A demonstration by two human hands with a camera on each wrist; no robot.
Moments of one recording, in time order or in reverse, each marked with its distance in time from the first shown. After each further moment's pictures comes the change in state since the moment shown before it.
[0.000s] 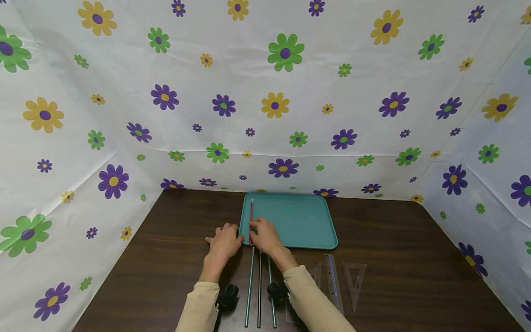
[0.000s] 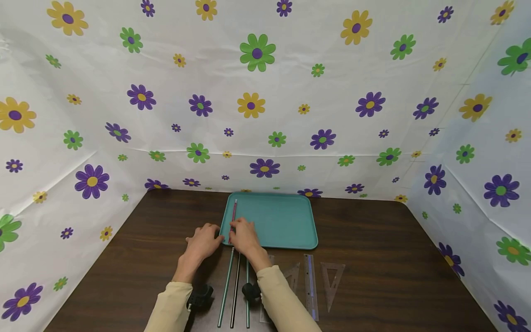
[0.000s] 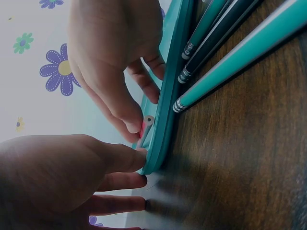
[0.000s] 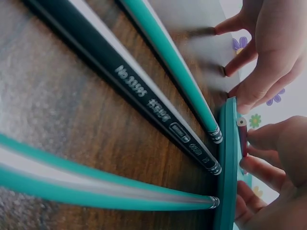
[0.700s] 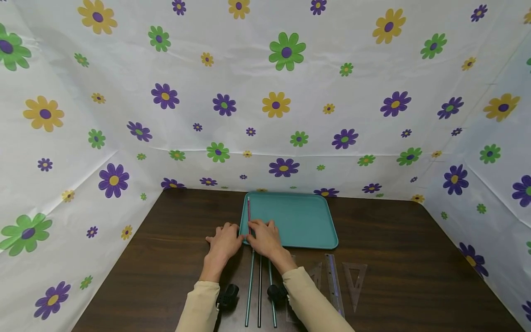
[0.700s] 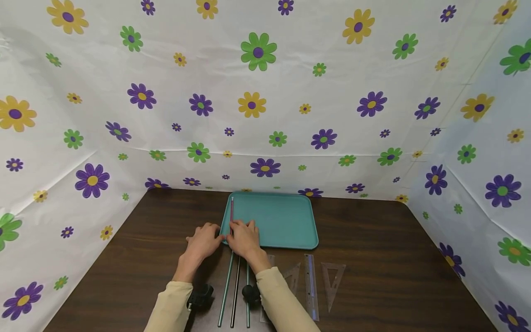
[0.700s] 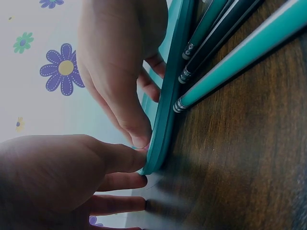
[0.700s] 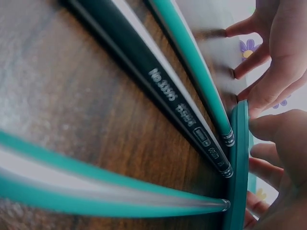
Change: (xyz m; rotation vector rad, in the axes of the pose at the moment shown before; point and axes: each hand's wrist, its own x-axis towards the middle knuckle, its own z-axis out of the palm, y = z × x) left_hand 0.000 0.001 -0.001 -0.017 0.000 -0.003; right_hand -0.003 0.000 0.007 -0.217 -0.006 -0.014
